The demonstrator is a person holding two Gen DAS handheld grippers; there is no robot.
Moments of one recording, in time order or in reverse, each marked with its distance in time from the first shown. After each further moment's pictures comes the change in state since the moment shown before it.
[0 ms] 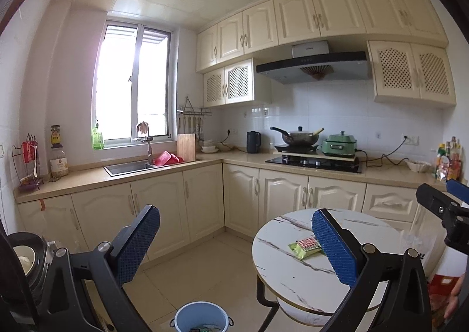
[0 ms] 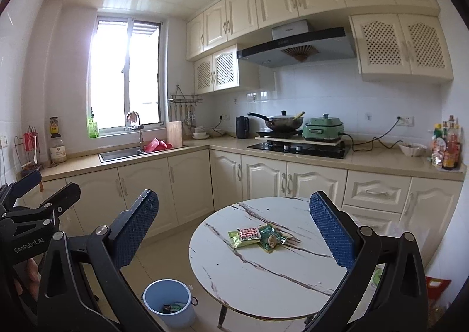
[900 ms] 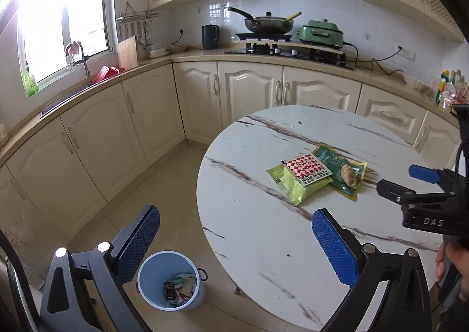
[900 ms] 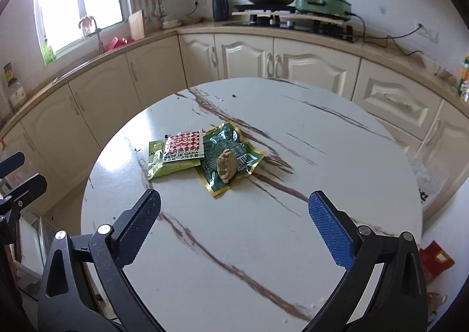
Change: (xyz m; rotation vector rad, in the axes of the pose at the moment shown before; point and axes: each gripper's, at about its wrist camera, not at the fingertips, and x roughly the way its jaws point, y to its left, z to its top) left arm 0.341 -0.093 0.031 0.101 0.507 -0.164; right arm 0.298 -0.110 -0.139 -0.006 0.583 0.004
